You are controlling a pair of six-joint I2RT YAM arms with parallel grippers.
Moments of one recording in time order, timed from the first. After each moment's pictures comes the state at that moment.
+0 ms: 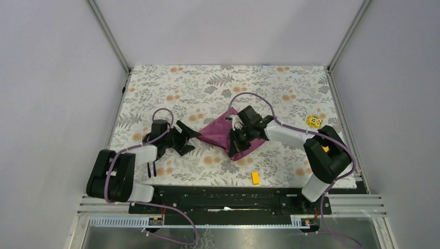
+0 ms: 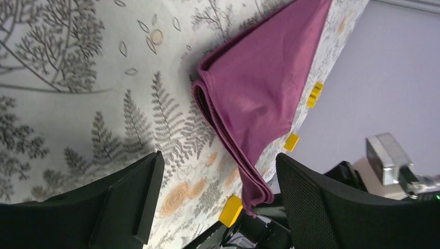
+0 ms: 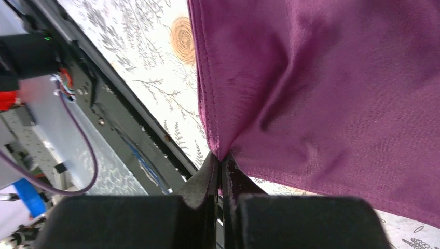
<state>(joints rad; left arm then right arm) -0.15 1.34 0.41 0.19 0.53 -1.13 0.71 1.69 1.02 -0.44 -0.52 0.32</state>
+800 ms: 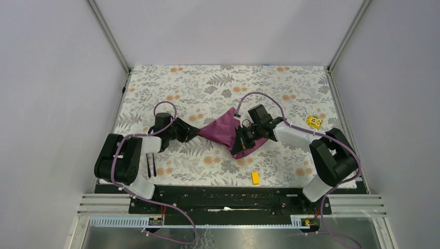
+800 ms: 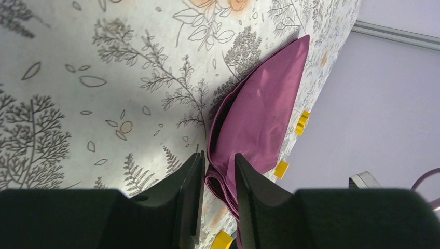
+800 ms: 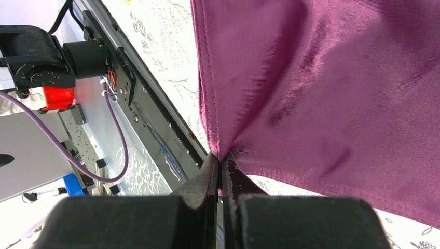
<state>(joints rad) -0.16 1.57 0.51 0.37 0.46 -1.18 0.59 1.62 0.91 -0.30 -0.72 0.37</state>
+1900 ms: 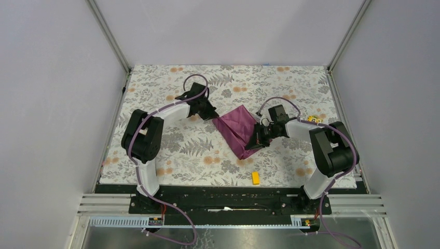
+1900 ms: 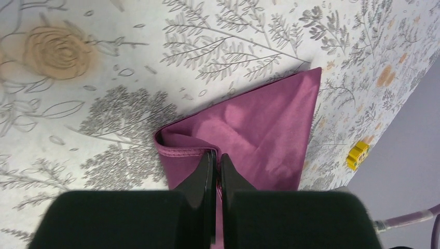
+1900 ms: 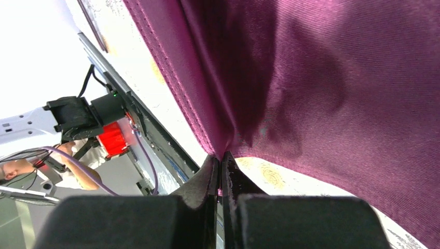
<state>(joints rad) -0.42 1.89 1.26 -0.28 0.15 -1.08 0.32 1.70 0.81 -0.25 -0.81 0.48</state>
